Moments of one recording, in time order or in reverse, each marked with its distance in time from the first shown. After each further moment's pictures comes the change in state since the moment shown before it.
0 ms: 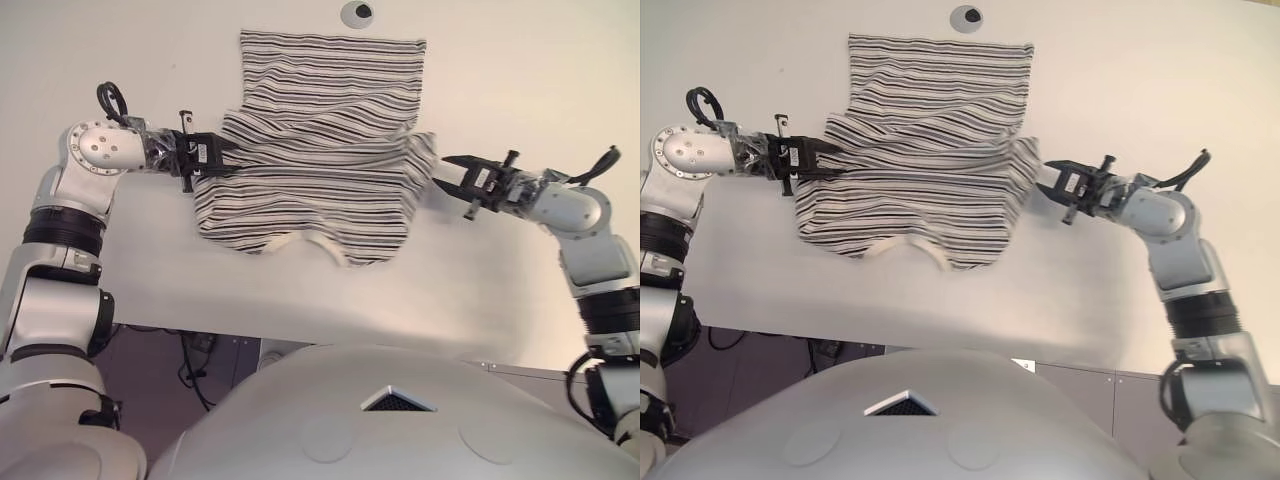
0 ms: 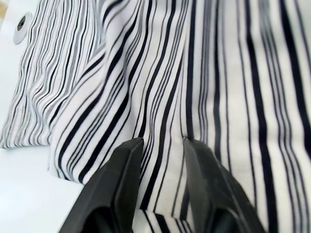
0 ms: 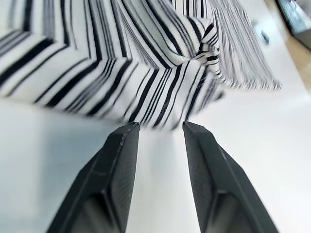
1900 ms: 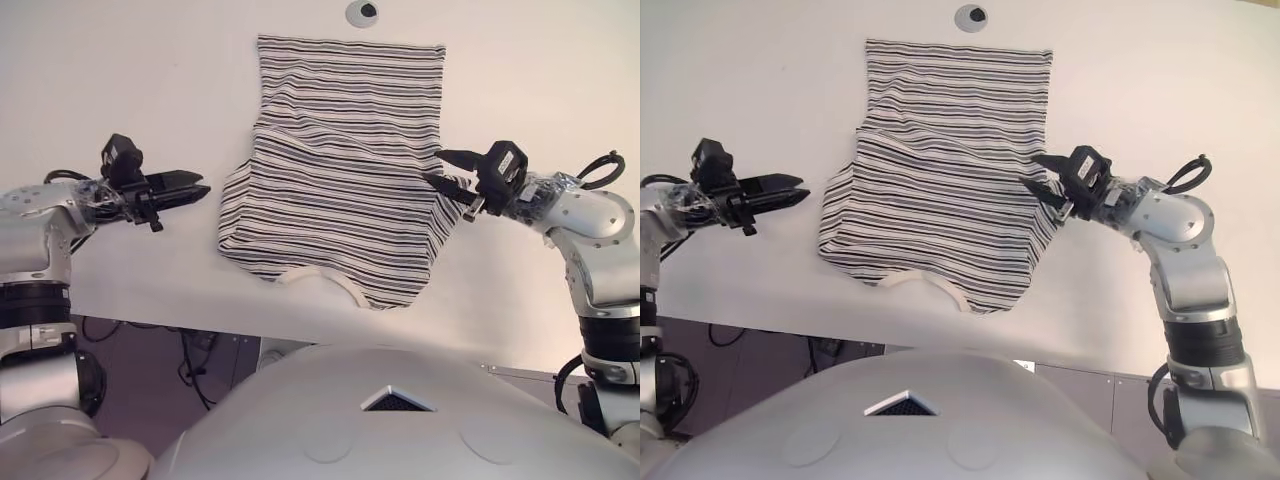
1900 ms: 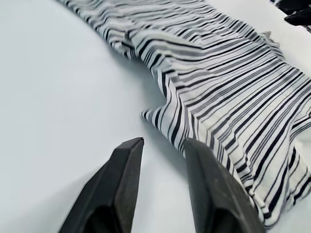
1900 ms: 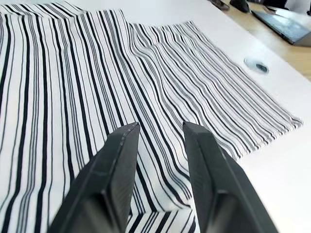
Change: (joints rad) left arm 0.414 0.051 0.458 -0.467 -0.512 0.985 -0.180; right arm 0.109 -0.017 -0.132 -0.322 0.246 0.379 0.063
